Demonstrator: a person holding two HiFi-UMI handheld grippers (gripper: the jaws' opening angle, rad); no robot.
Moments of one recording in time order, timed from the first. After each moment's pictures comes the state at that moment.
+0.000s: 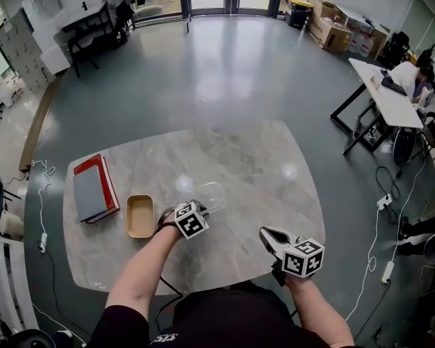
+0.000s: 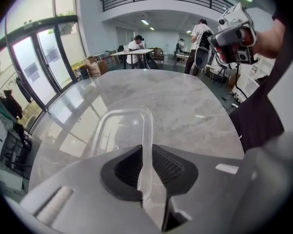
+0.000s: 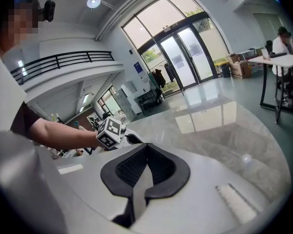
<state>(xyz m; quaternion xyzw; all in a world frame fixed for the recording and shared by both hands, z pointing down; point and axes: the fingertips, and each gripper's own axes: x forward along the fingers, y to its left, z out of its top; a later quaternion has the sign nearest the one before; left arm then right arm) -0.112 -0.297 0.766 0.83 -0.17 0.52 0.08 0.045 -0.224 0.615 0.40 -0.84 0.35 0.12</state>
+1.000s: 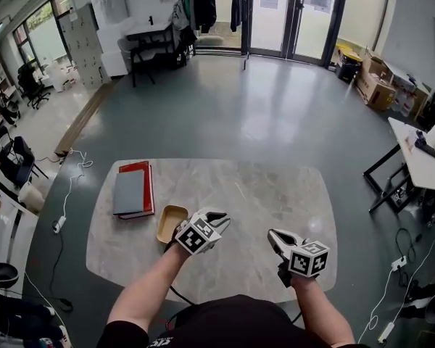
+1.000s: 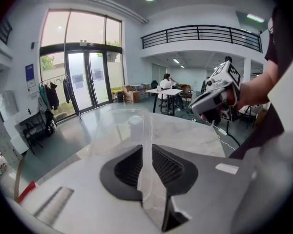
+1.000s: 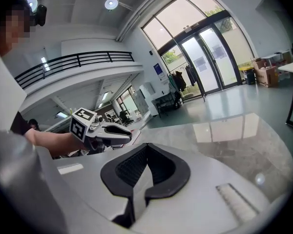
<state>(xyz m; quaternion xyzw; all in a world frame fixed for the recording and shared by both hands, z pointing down) -0.152 -0.320 0.586 0.87 -0.37 0.32 0.10 -0.018 -0.297 0.564 0.30 -0.90 0.30 0.11</state>
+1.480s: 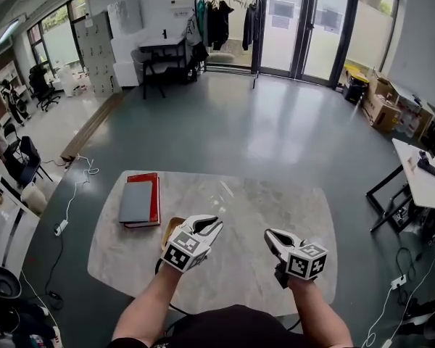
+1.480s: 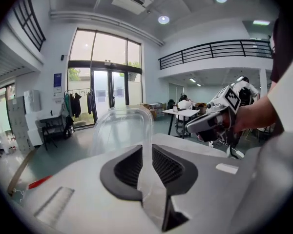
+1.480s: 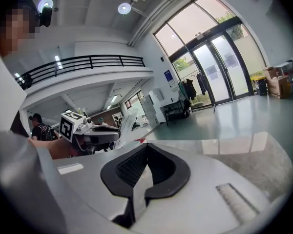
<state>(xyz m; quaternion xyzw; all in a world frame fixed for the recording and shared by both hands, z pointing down) -0.205 -0.307 0.499 0.85 -0.48 0.20 0.09 -0.063 -0.317 0.512 0.27 -0.93 0.24 0.08</state>
